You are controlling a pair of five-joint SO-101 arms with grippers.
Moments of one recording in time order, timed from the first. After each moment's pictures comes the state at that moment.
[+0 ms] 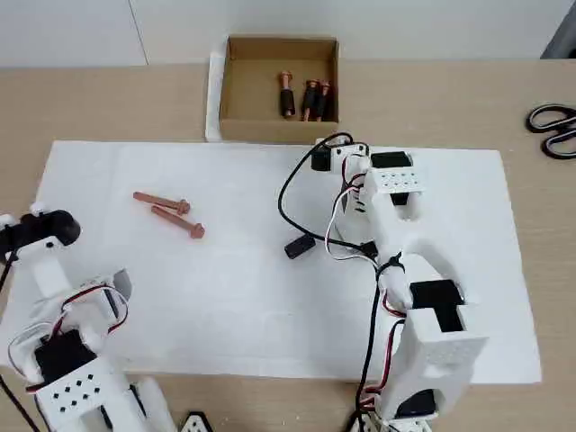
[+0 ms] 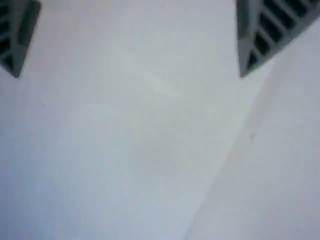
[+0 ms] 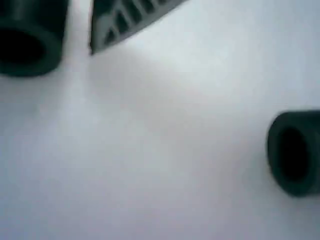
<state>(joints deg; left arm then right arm) -34.5 -69.1 67.6 69.1 -0.6 -8.4 20.2 5.2 76.4 15.8</state>
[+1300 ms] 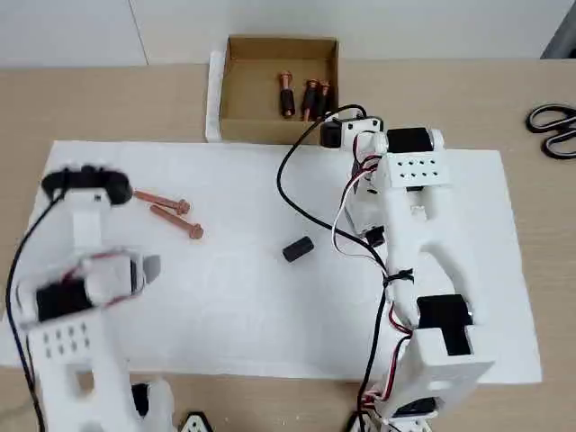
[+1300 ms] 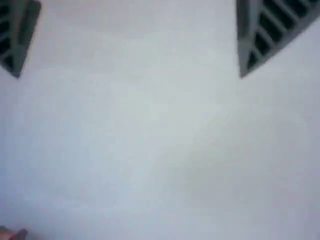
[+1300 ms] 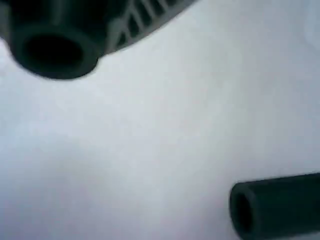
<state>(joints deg) -19.6 -43.9 45.1 75.2 -8.6 -8.1 10.4 -4.7 90.4 15.8</state>
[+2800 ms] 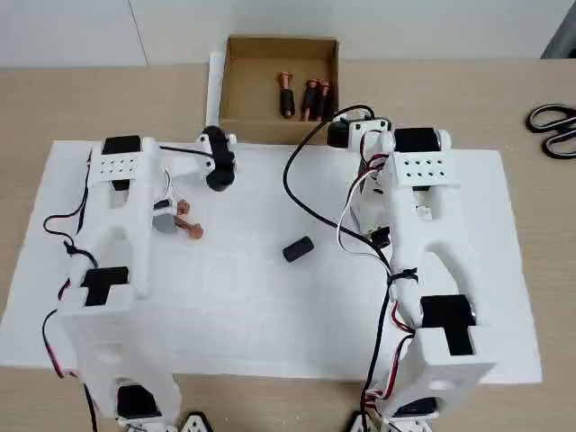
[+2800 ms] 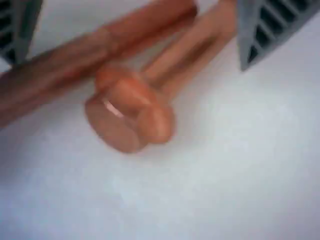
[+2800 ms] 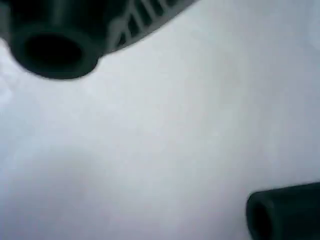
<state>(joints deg) -9.3 28.5 -8.0 70.5 -76.2 -6.4 10.4 -4.7 91.2 15.8</state>
